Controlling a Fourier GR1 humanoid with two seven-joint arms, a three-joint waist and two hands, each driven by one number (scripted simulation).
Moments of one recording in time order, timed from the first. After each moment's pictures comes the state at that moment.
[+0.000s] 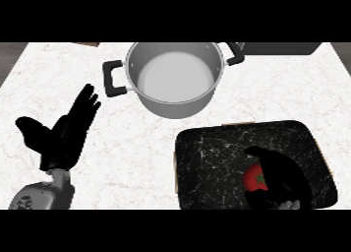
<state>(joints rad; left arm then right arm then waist) -0.14 0.14 -0.07 -1.65 0.11 0.13 0.30 -0.02 -0.25 0.40 -1.84 0.75 0.35 0.91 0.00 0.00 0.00</state>
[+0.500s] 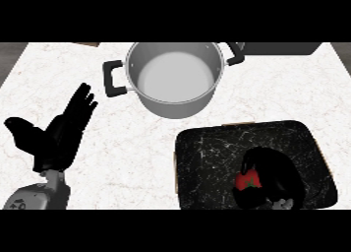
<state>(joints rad) -0.13 0.13 -0.04 -1.69 0.11 0.10 0.33 -0.02 -0.20 0.40 -1.81 0.86 0.32 0.83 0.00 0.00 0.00</state>
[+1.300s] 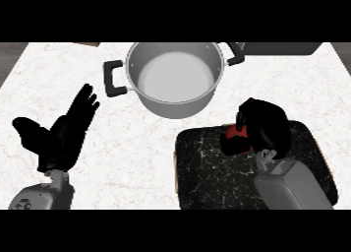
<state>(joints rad) -0.13 0.10 -0.03 -1.68 0.07 0.10 0.33 -0.36 -0.13 0.31 -1.64 1.03 0.25 0.82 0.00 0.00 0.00</state>
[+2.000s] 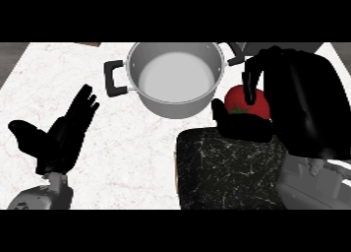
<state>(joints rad) -0.12 0.10 -0.04 -1.71 0.07 0.09 0.34 -0.68 -0.13 0.24 -1.96 0.99 0.40 0.82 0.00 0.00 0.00</state>
